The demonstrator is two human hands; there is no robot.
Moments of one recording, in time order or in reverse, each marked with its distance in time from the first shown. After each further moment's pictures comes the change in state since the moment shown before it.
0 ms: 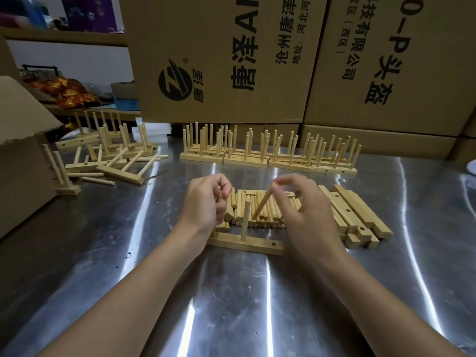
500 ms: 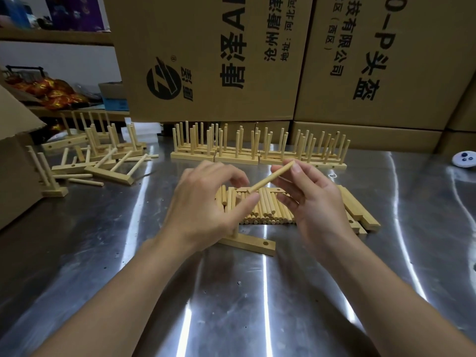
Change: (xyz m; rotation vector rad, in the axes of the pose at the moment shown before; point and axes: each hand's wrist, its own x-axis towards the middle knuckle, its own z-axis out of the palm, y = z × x) left_hand -0.004 -0.005 -0.003 0.807 -0.061 0.699; right_hand 0.006 -0.017 -0.024 0.948 0.066 0.455
